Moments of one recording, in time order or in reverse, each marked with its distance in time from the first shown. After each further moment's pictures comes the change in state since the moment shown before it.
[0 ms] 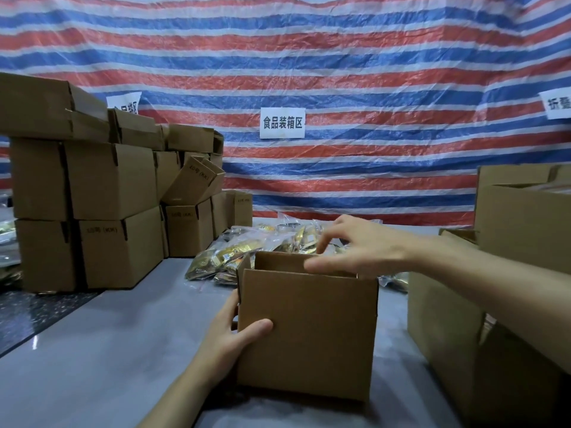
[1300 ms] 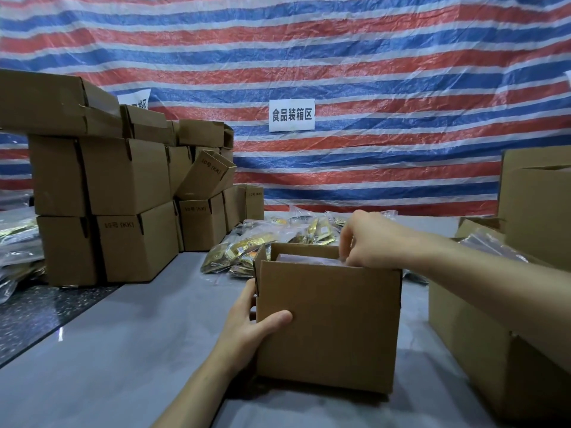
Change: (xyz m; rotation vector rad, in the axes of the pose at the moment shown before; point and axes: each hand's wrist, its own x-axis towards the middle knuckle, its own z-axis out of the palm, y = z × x) left_hand 0.004 -0.005 0.000 -0.024 -0.001 0.012; right_hand 0.017 -0.012 0.021 -0.051 0.108 0.253
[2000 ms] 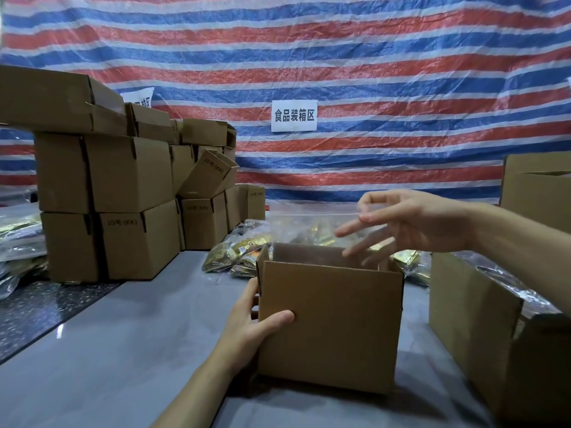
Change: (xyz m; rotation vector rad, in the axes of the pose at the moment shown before) left_hand 0.001 -0.003 -0.002 -0.006 -0.028 0.014; right_hand -0.003 0.048 -0.046 0.996 -0.492 -0.200
